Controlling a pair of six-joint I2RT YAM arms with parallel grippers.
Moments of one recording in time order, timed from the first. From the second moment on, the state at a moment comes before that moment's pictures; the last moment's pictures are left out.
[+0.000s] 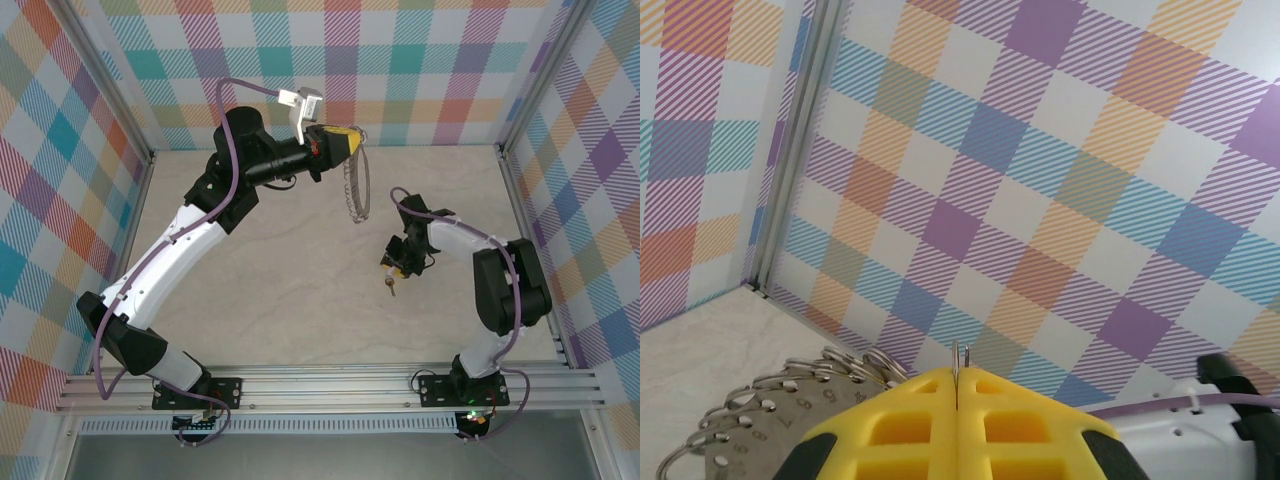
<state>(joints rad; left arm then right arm) -0.64 1.52 1.72 -0.13 0.56 -0.42 0.32 1.69 1.06 -0.74 -0.26 0.77</state>
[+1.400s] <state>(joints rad) -0.64 1.51 1.69 -0.11 0.53 -0.42 0.43 1.79 1.13 -0.81 -0.13 0.59</state>
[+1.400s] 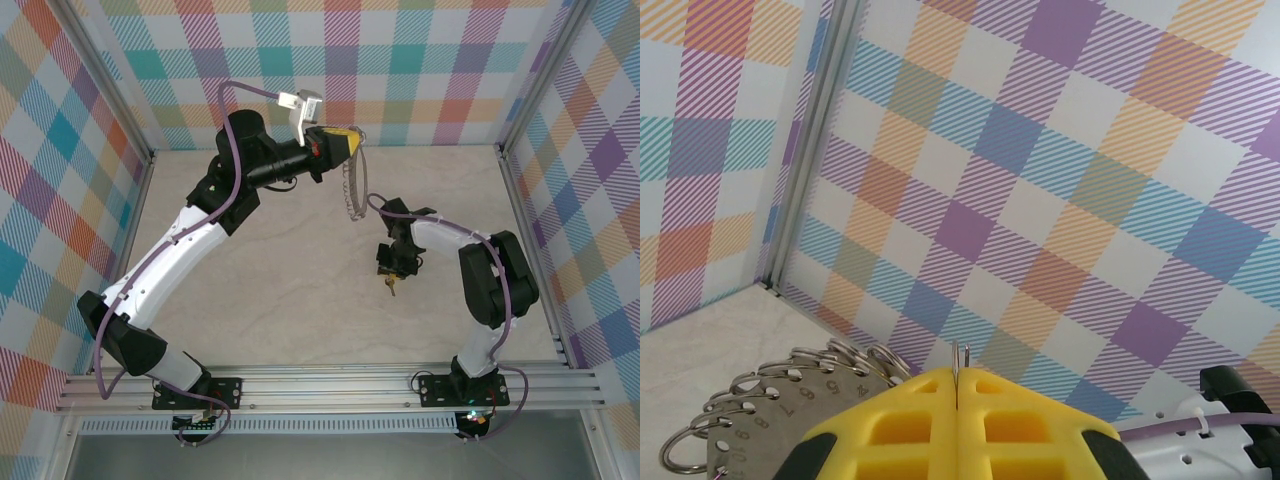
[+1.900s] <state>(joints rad) -0.64 1.50 1.67 -0.09 0.53 -0.42 0.43 1.81 1.13 -0.81 -0.12 0.58</state>
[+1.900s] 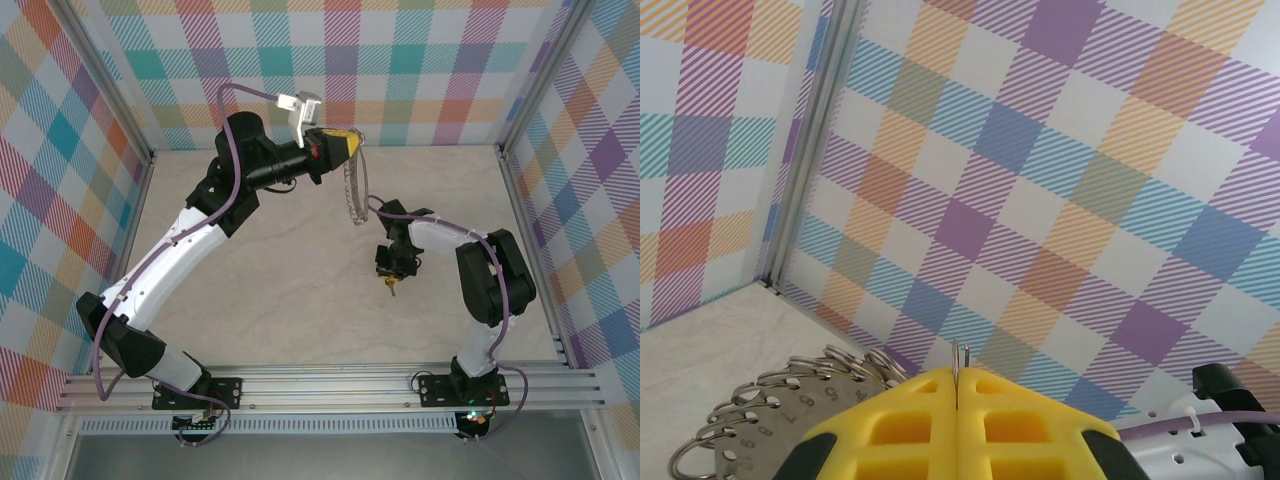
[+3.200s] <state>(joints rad) -0.64 1.50 1.67 -0.08 0.53 -0.43 0.42 1.79 1.14 -0.81 -0.22 0.59</state>
